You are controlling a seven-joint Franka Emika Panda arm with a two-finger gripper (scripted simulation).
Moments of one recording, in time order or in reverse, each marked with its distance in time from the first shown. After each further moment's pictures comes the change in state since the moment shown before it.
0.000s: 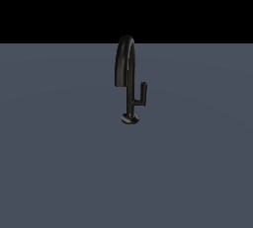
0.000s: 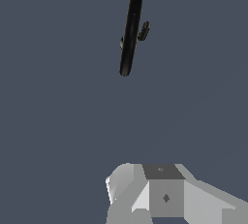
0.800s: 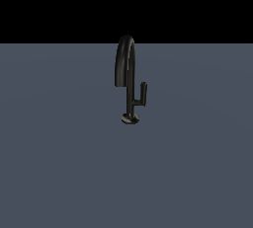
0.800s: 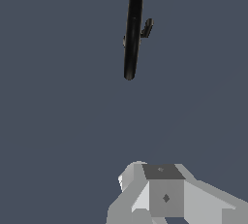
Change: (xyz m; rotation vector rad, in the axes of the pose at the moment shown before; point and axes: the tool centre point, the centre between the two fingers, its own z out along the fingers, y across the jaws) arm 0.025 -0.001 0.003 0.066 -0.059 0.067
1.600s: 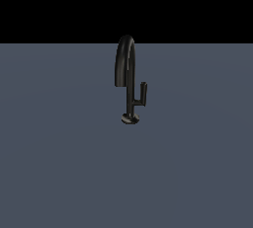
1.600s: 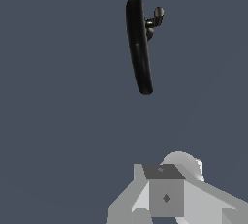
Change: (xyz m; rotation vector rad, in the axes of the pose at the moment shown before) arm 0.087 0.001 0.019 0.229 -0.205 0.231
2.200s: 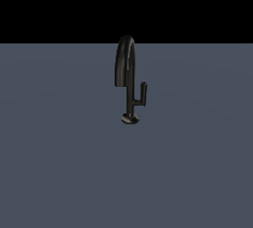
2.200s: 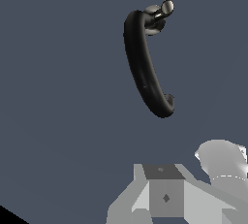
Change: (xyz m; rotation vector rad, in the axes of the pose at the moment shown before) arm 0.078 0.000 0.015 0.206 -0.181 0.204
